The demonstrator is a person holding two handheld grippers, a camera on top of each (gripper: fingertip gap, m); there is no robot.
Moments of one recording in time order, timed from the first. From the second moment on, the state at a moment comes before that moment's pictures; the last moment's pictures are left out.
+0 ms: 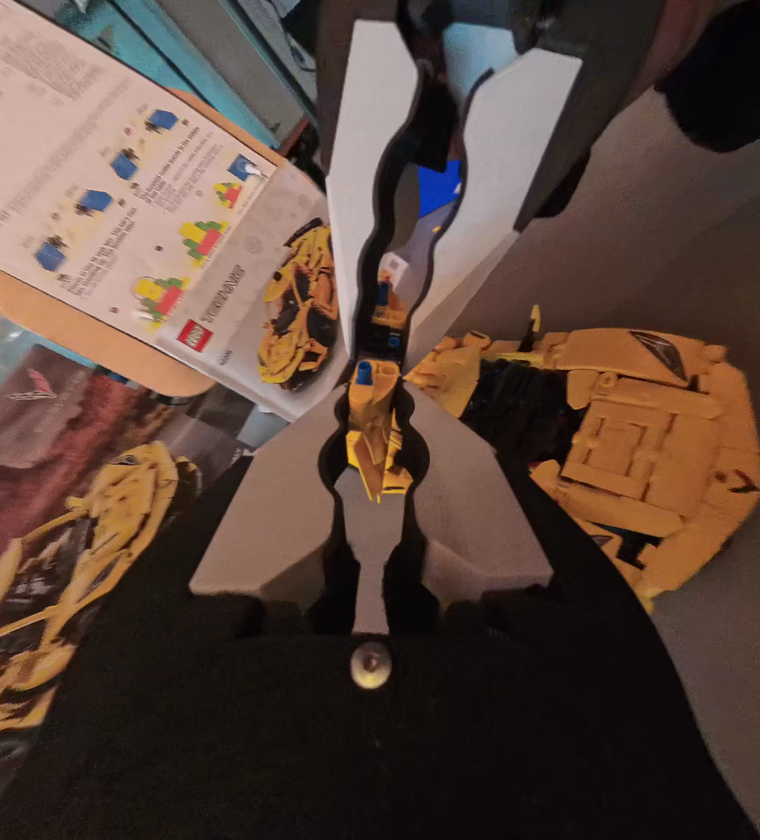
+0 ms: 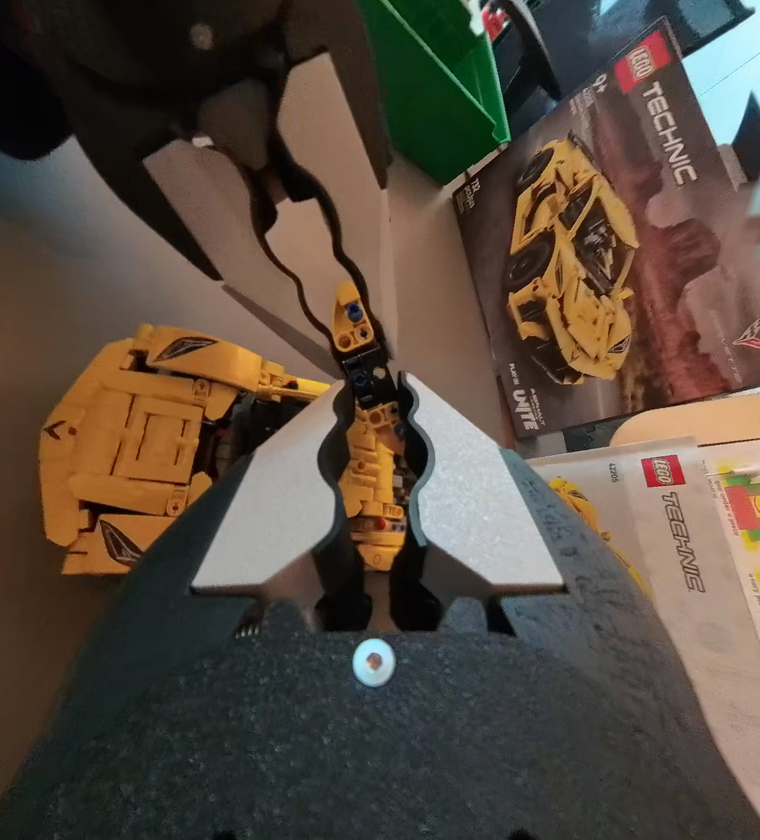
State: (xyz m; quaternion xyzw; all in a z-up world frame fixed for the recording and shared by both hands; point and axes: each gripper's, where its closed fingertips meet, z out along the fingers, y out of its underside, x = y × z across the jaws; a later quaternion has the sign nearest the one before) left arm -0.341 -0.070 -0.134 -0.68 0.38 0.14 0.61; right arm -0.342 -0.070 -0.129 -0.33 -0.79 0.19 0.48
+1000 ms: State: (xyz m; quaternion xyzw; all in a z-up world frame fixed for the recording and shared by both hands) left arm -0.338 -0.099 -0.081 -0.63 0.17 -0.44 0.62; right arm -0.331 -0.087 -0.084 -0.42 -0.57 0.67 0.23
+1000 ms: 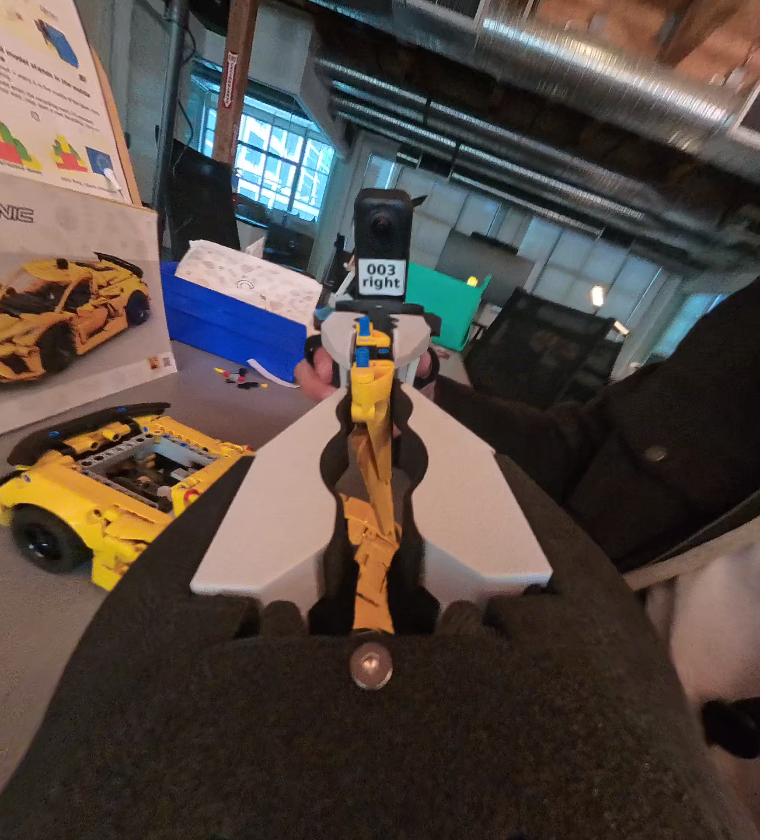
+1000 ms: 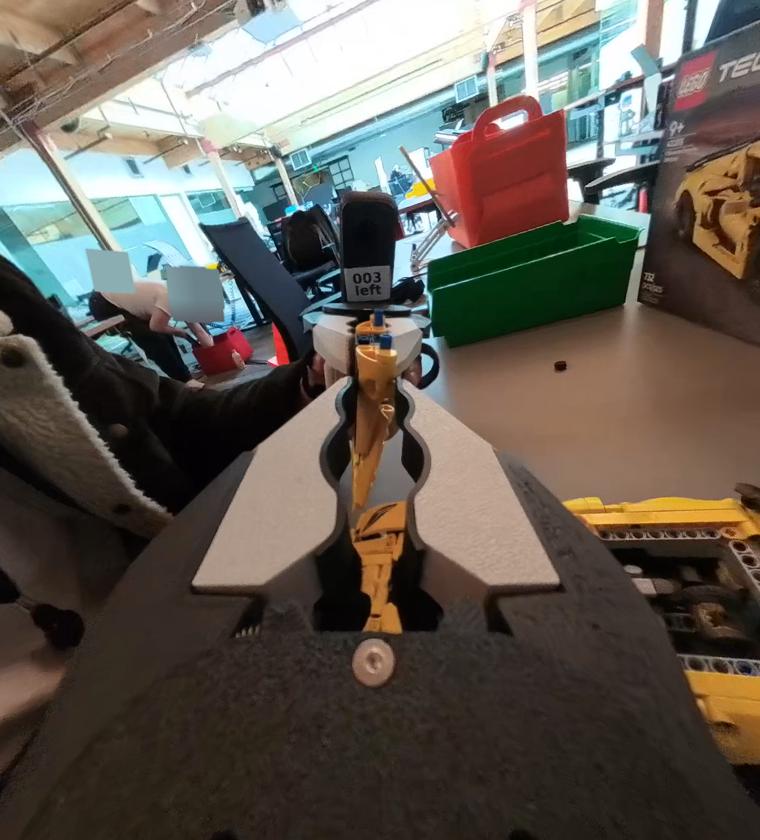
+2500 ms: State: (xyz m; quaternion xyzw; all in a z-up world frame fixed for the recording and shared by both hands) left arm -0.473 -0.128 -0.164 -0.89 0.05 -0.18 0.41; right arm -0.263 -0.035 -0.182 -0.62 -0.57 0.47 0.27
